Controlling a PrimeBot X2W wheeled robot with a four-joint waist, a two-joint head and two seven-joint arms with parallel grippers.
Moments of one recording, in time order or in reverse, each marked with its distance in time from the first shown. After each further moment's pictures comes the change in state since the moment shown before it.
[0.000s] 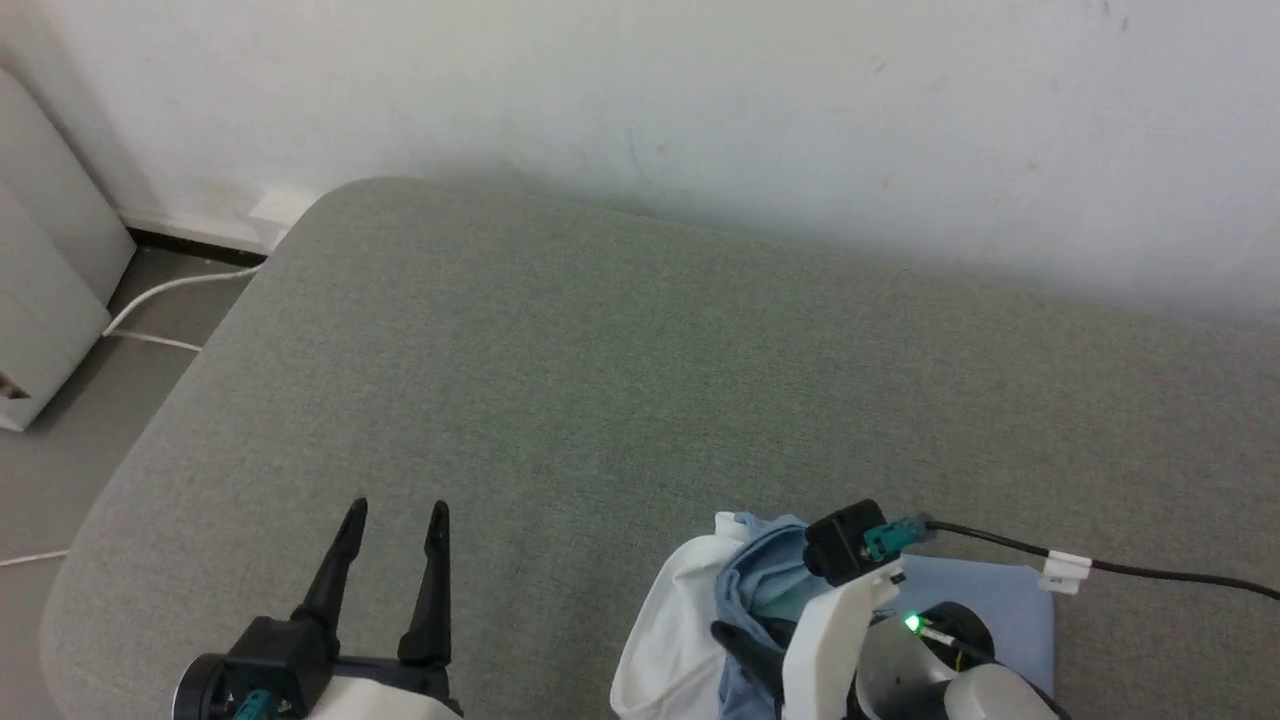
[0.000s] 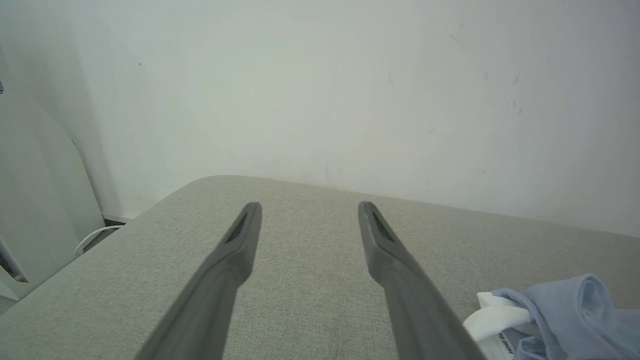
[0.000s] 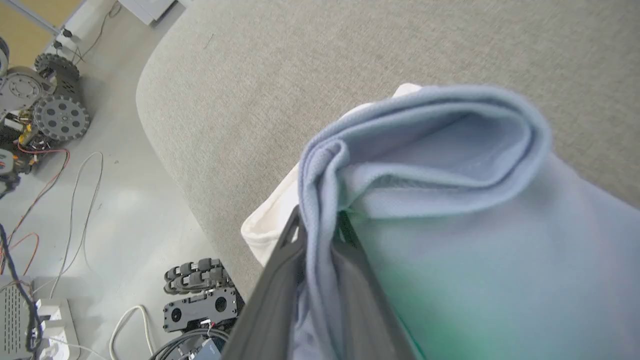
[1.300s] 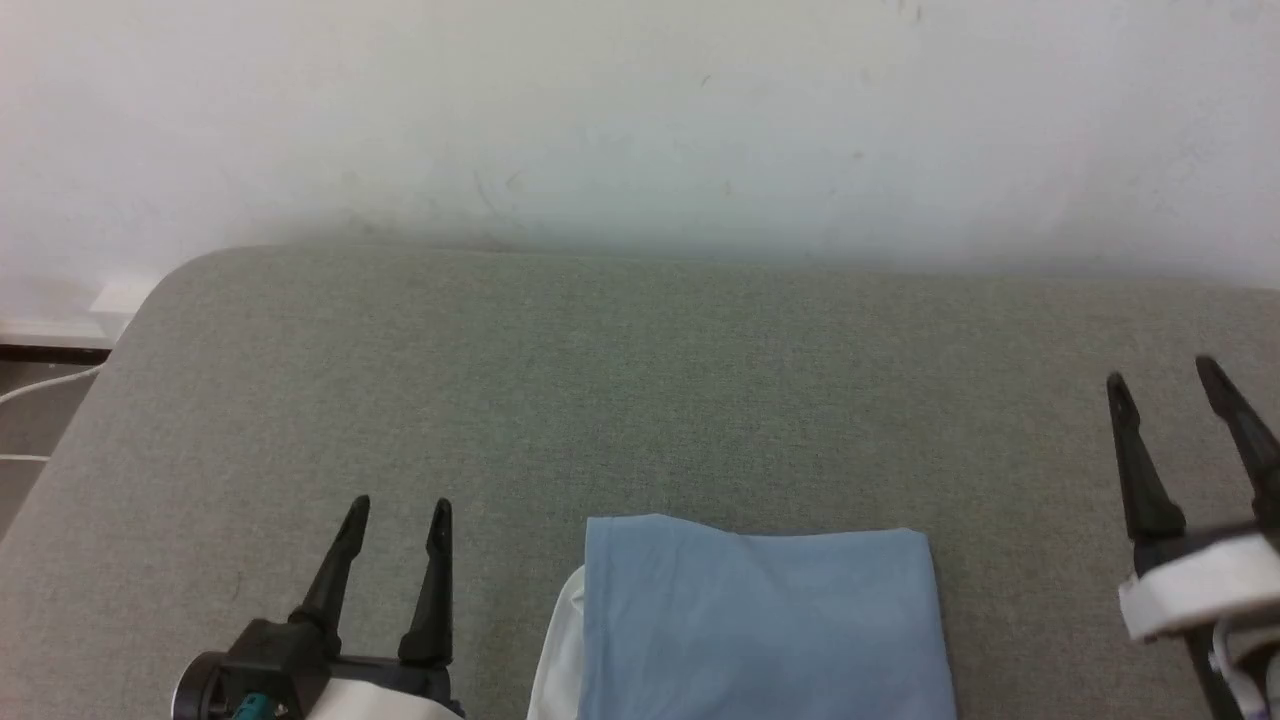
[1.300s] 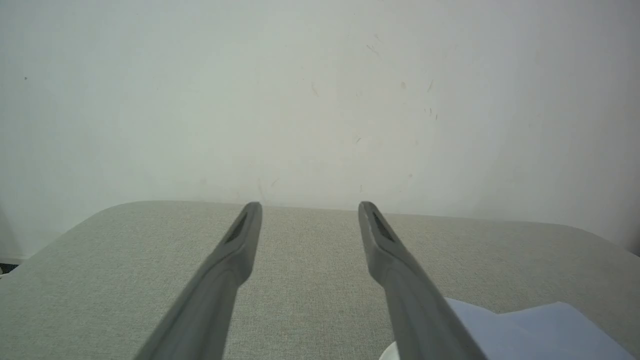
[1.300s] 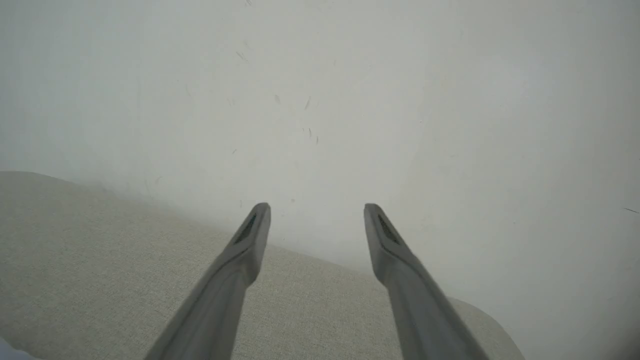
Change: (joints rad) left arm 0.009 -0.003 -0.008 -0.024 -0.010 -0.006 0.000; right arm 0.027 -0.226 -0.448 -0.117 -0.407 0.000 -0.754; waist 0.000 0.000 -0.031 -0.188
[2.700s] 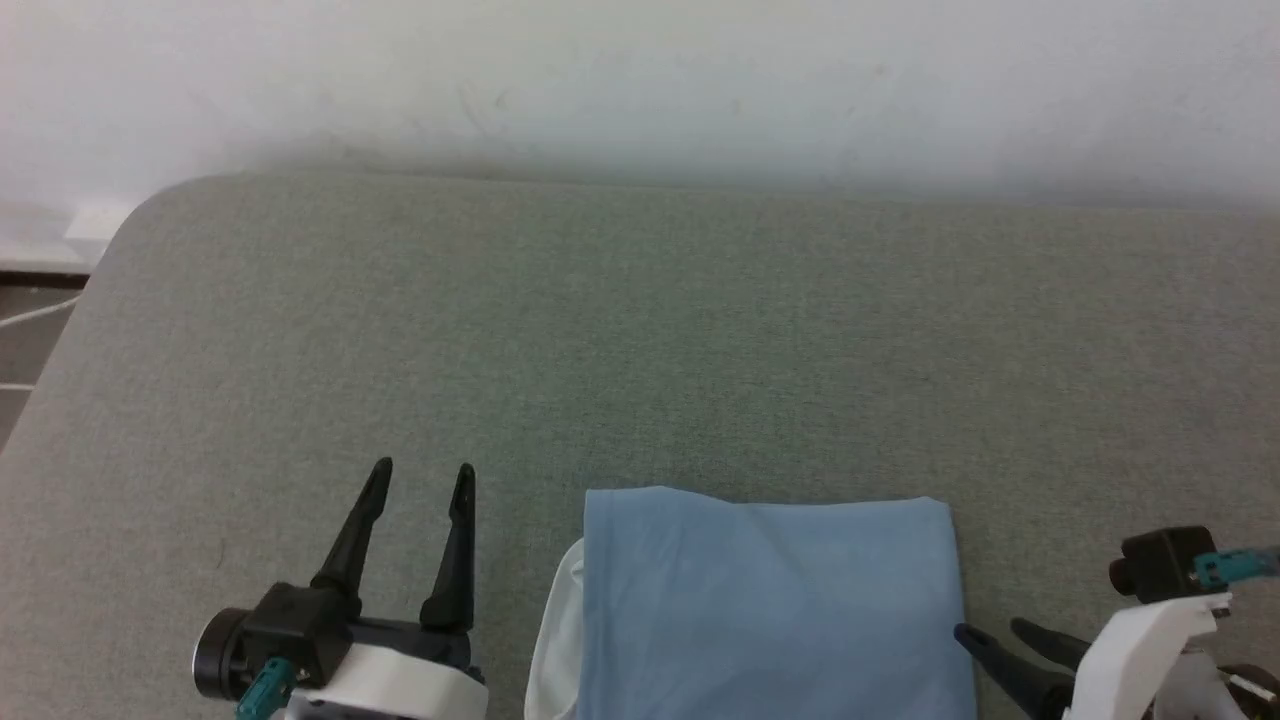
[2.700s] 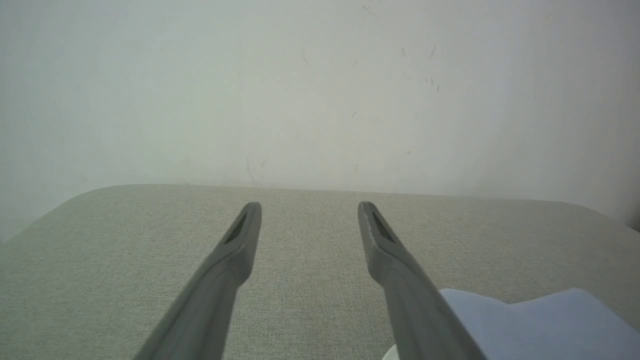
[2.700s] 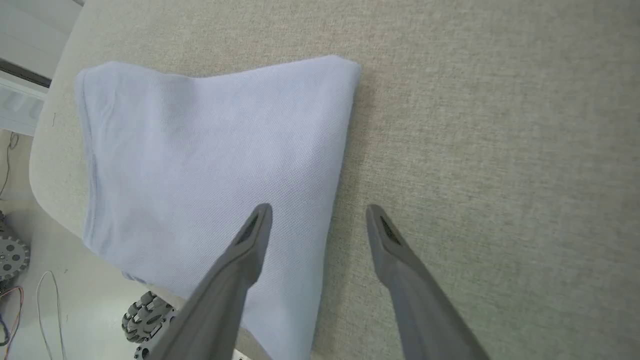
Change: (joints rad) left arm -0.057 0.000 -0.028 0.008 0.011 -0.001 0.000; right arm 0.212 -0.004 0.088 -0.159 0.583 0.000 0.840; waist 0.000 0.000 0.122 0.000
